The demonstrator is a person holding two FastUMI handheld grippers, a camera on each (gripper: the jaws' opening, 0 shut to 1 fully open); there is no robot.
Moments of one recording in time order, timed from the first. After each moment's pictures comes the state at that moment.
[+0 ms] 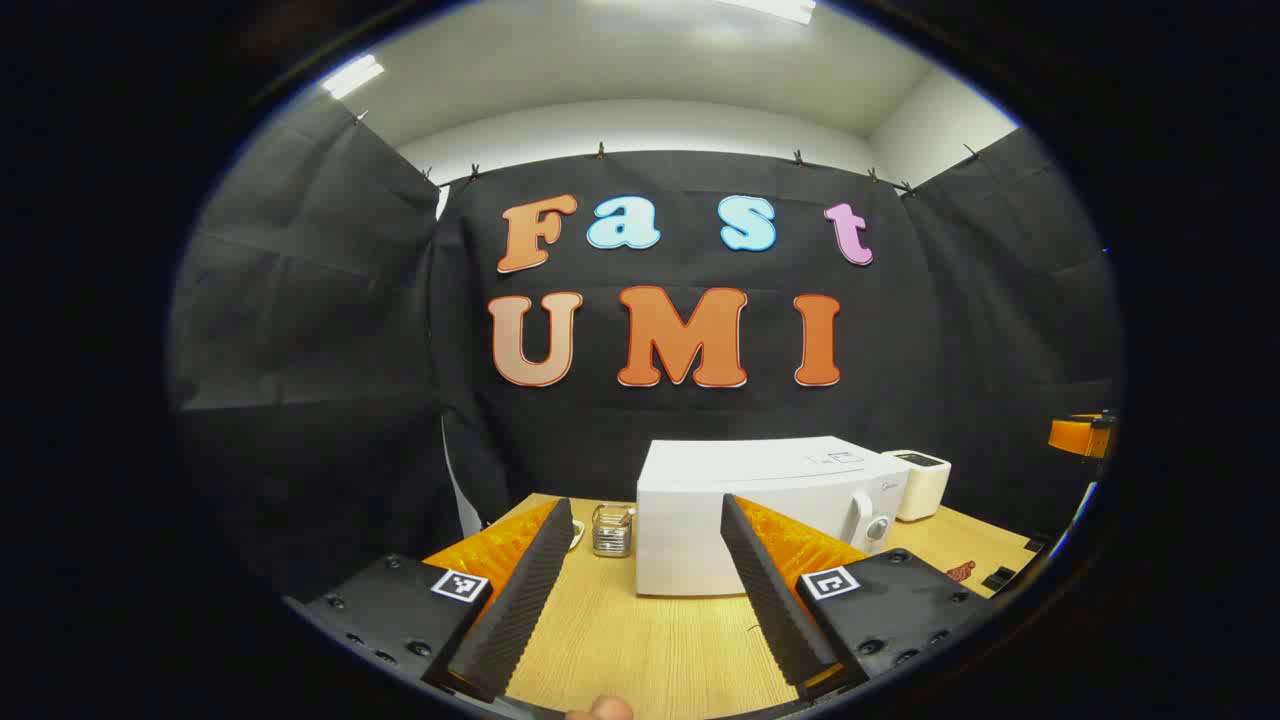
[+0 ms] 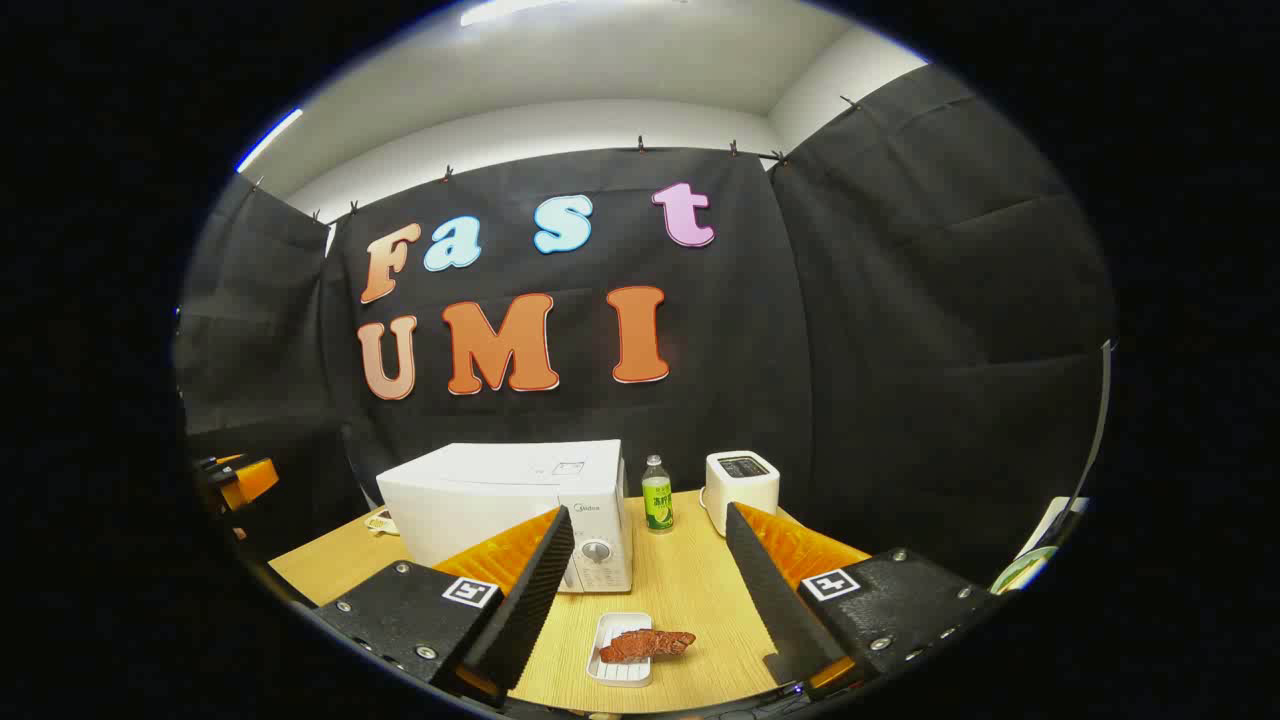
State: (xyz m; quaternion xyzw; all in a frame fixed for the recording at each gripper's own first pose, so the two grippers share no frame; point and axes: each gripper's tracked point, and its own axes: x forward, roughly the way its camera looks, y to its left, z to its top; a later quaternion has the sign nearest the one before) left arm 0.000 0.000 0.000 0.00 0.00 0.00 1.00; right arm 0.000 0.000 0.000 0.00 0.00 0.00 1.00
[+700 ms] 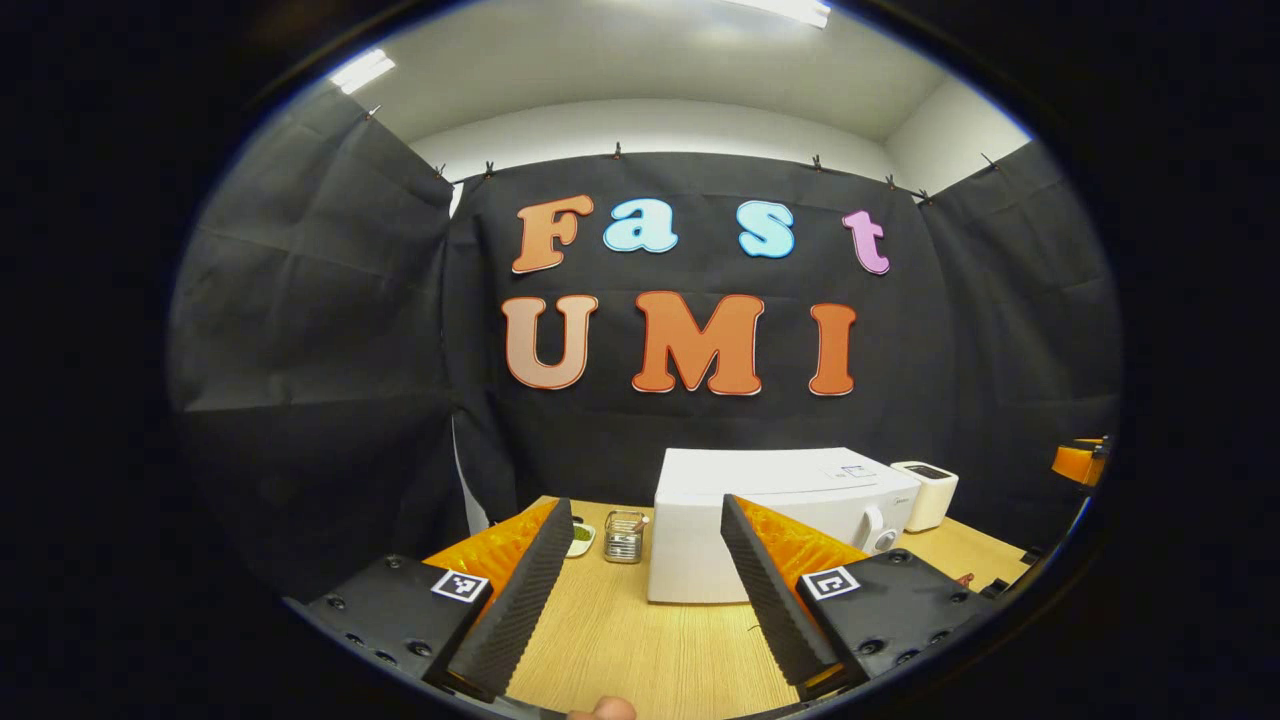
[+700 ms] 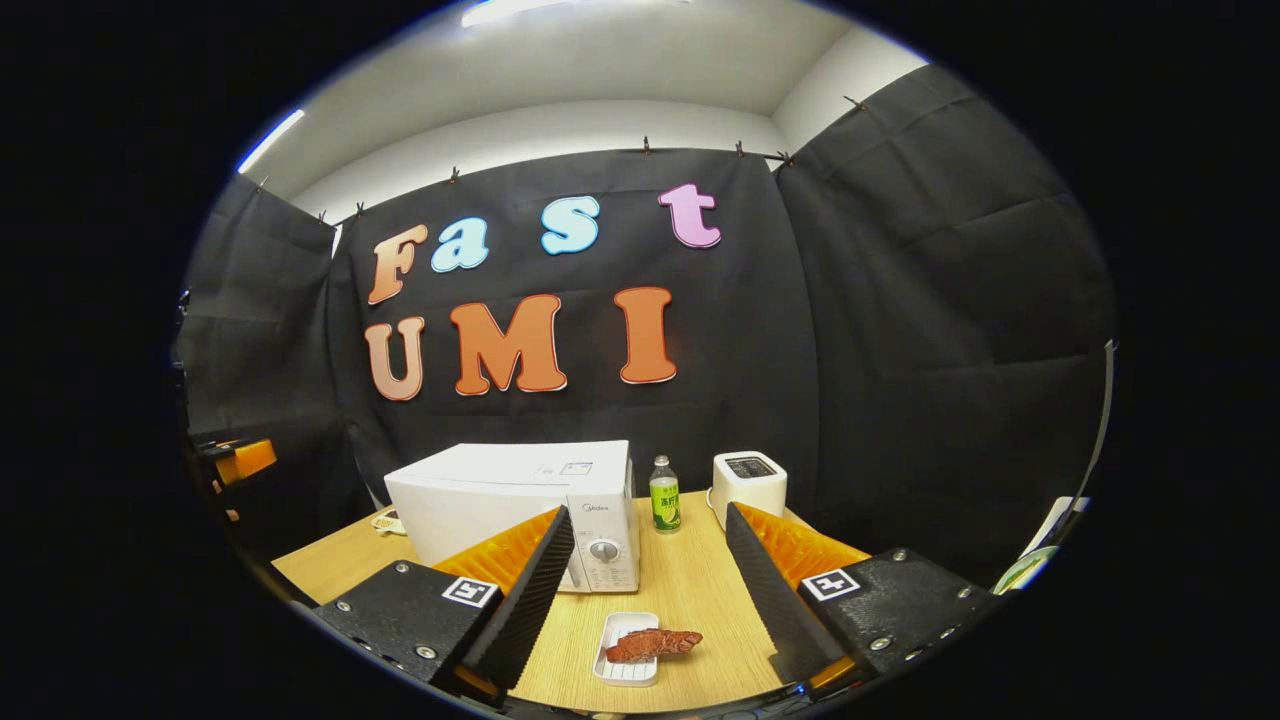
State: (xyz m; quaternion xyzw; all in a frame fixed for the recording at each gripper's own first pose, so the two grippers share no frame) left arm 0.009 0.021 0.011 -0.02 0.01 0.01 1.00; right arm -0.003 0.005 -0.001 0.00 0.00 0.01 1.00
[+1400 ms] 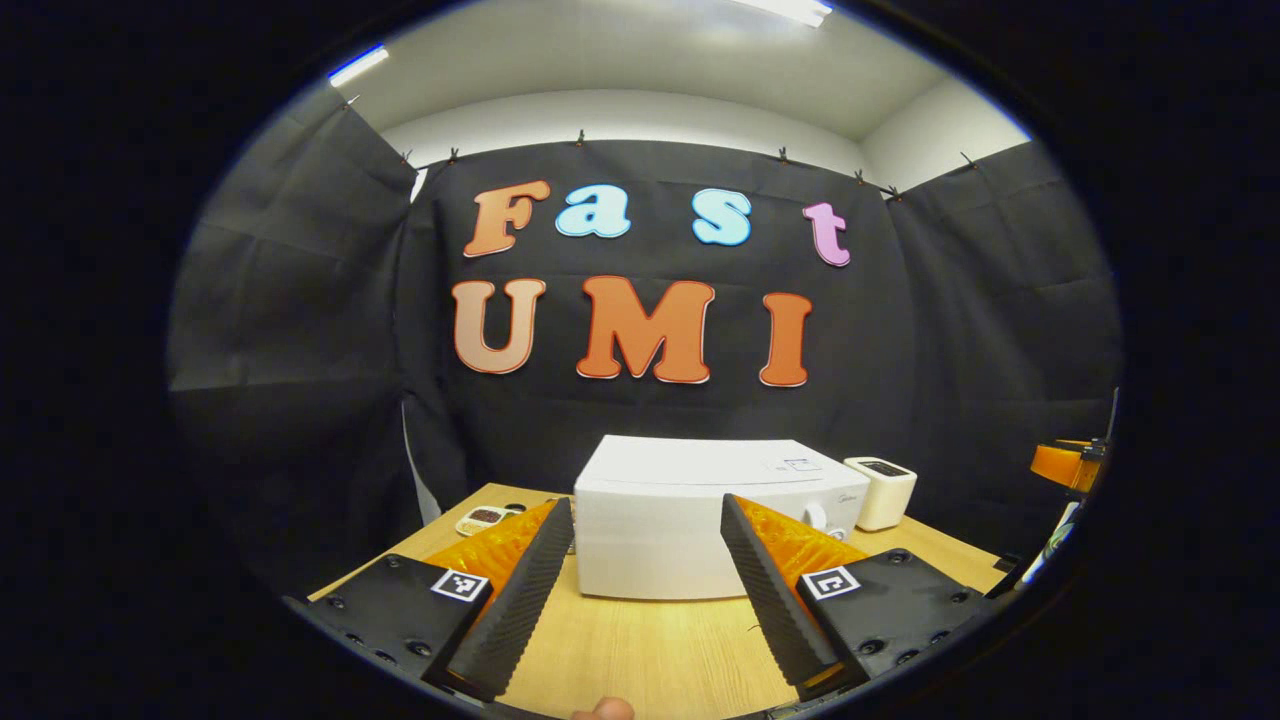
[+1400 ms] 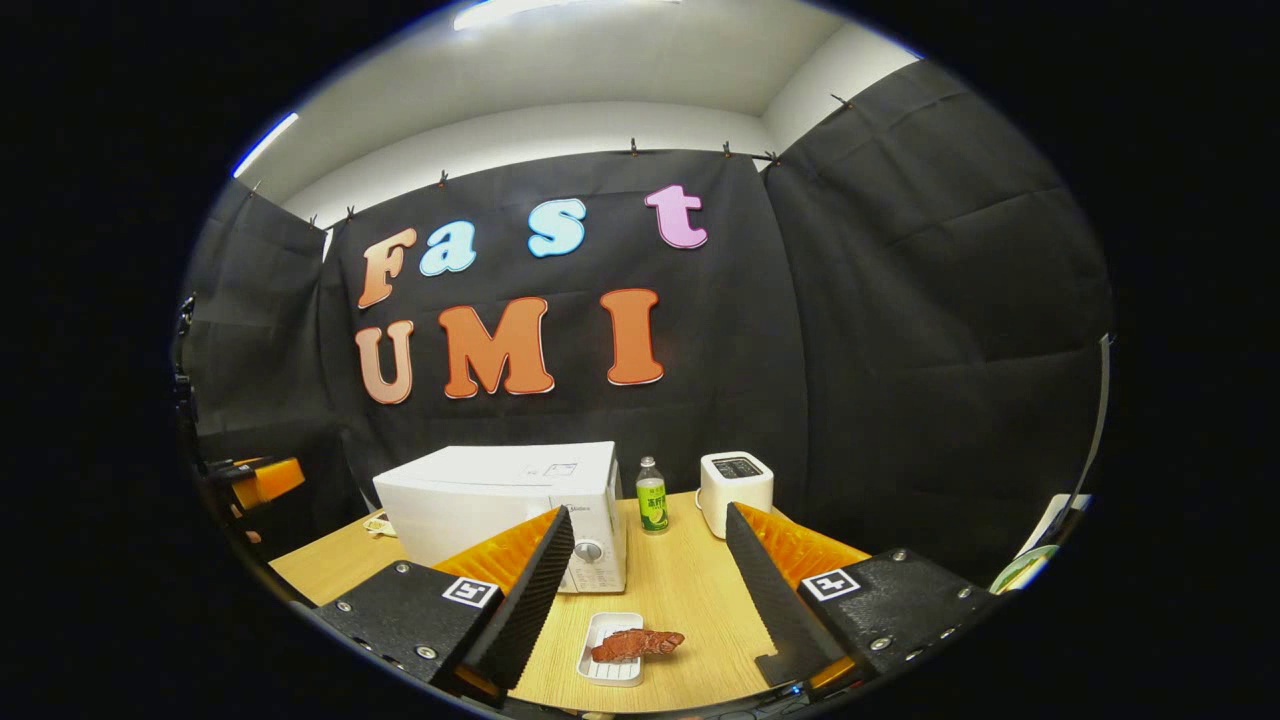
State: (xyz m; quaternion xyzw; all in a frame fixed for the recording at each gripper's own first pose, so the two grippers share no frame) left arm 0.025 -0.087 -0.016 -0.02 0.02 -0.06 1.00; right arm -0.003 -0.027 0.001 0.01 -0.01 -0.01 1.00
